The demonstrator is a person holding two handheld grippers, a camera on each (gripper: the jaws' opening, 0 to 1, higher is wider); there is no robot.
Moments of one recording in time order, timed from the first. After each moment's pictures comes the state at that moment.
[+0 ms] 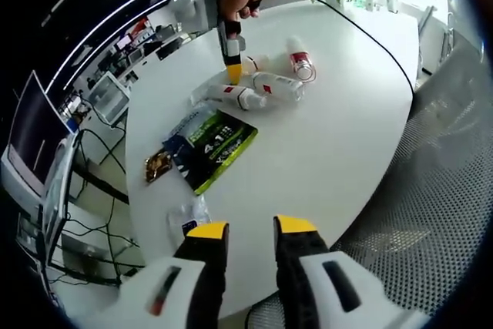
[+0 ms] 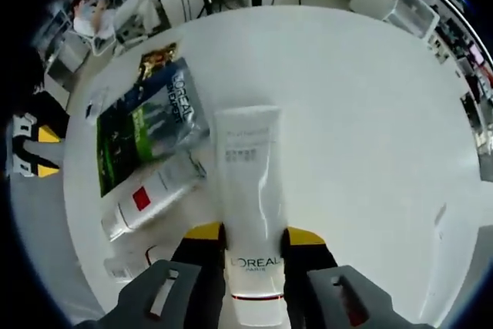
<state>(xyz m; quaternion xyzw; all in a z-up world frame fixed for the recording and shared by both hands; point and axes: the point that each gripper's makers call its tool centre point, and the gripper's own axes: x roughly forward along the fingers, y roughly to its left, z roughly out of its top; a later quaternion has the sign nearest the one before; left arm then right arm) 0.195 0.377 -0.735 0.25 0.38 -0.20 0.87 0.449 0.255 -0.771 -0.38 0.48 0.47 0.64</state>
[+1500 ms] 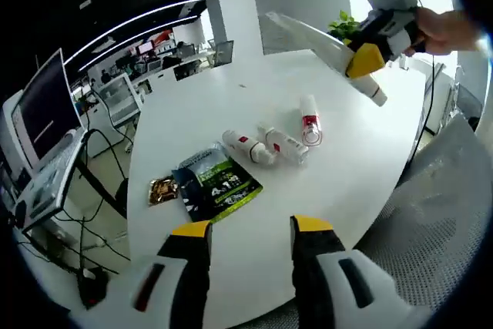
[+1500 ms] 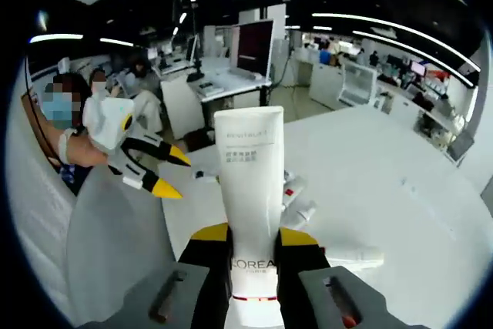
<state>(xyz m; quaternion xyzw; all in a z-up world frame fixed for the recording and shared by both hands) 0.217 0.342 -0.652 0.04 0.26 -0.21 0.94 0.249 0.205 -0.610 -0.17 0.27 0.49 0.81</state>
